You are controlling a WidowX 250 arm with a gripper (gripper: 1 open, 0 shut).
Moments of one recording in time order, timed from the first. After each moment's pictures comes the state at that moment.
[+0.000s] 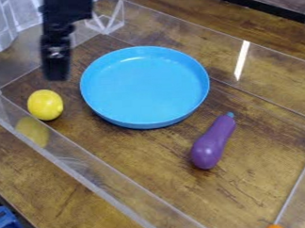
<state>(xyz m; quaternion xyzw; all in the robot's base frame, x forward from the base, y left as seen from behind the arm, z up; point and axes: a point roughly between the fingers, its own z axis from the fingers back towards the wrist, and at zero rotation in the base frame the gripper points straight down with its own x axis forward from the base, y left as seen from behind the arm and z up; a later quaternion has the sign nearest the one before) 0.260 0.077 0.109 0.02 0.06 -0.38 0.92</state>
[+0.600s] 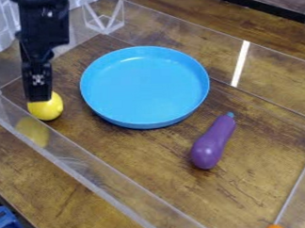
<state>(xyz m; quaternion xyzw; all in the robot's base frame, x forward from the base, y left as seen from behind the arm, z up) 0.253 0.093 0.074 0.04 0.05 -0.32 0.95</state>
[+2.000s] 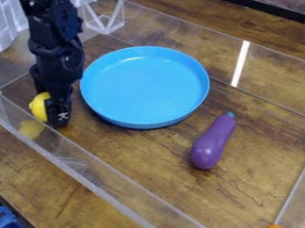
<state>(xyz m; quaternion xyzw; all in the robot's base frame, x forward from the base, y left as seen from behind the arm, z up) 0.259 0.100 0.029 0.09 0.03 -0.25 0.96</state>
